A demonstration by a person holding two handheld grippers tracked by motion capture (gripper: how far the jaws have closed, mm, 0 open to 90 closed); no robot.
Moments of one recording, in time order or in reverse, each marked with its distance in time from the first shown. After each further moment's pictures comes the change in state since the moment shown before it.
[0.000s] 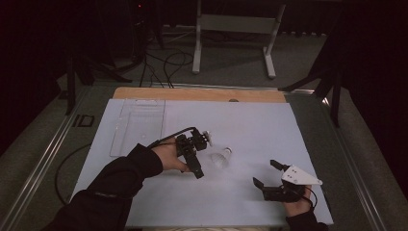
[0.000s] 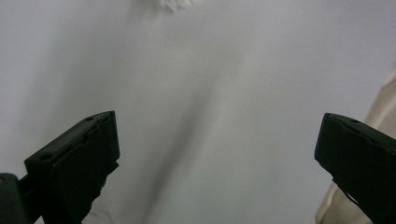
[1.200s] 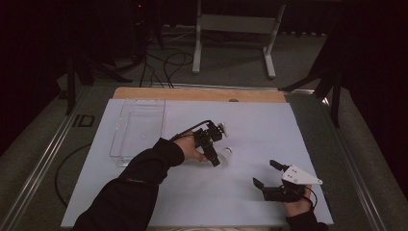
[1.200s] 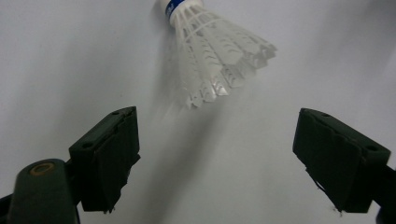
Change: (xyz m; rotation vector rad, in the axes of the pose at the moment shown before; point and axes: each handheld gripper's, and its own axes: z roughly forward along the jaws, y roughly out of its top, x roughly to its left) left arm 0.025 0.052 0.034 -0.075 0.005 0.006; right arm -0.001 -0.001 0.000 0.002 0.011 0.006
